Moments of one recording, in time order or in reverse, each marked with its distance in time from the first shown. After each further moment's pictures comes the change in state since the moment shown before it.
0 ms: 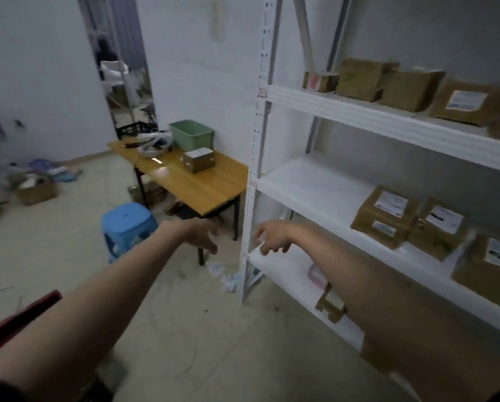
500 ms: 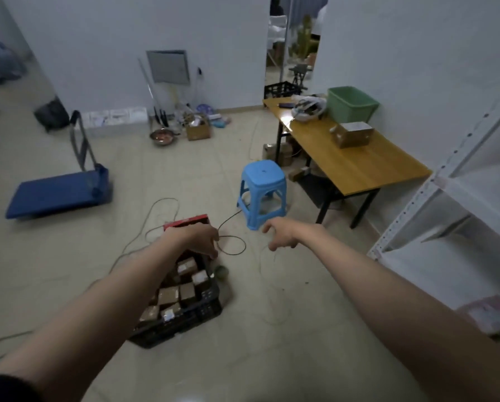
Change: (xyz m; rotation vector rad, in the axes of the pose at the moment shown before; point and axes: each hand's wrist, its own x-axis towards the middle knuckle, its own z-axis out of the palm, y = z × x) left_hand -0.189 -0.328 0.143 -0.207 -0.032 -0.461; right_hand 0.077 -0.335 0.167 -0.275 -0.199 -0.404
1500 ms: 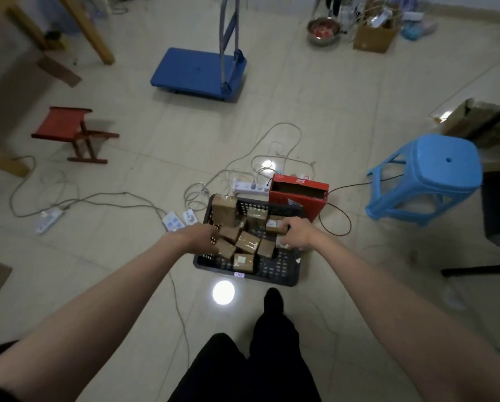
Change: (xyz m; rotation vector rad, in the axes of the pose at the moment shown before) left_hand 0.107 -0.320 0.095 -0.539 -0.229 -0.502; right_hand 0.378 -0.230 0.083 -0.001 -0.444 -0.314
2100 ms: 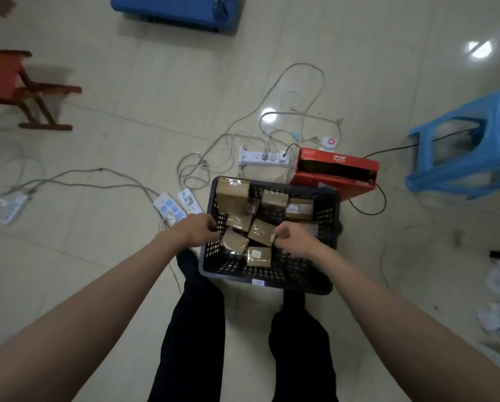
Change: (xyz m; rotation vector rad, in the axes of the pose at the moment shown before) left_hand 0.230 -0.117 0.000 -0.219 -0.087 -0.090; right_hand 0.242 -0.003 0.093 0.306 -0.079 0.128
